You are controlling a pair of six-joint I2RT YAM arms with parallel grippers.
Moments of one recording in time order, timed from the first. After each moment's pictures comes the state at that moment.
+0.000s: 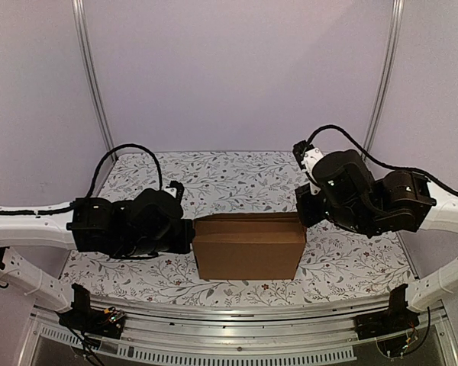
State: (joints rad) left arm -1.24 1.24 0.98 -0.60 -0.46 -0.93; right arm 1.22 1.22 1.22 -0.68 0.70 0.40
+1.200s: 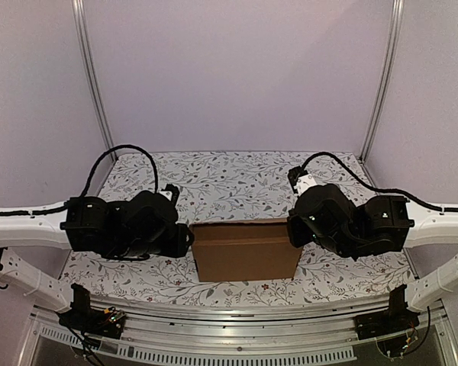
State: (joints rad) left arm -1.24 1.21 0.98 -0.68 -0.47 -0.91; right arm 1.27 1.27 1.05 -0.55 0.73 0.56
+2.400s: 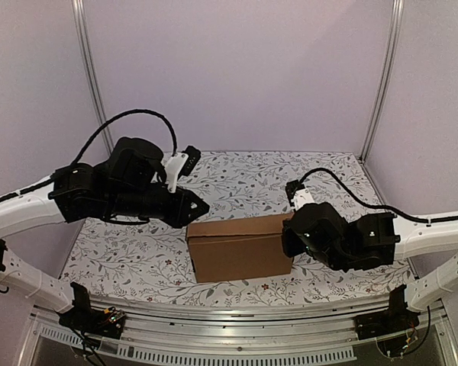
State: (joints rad) left arm -1.10 1.22 1.20 -0.59 -0.11 -0.49; right arm 1.28 1.29 0.90 -0.35 0.72 0.60
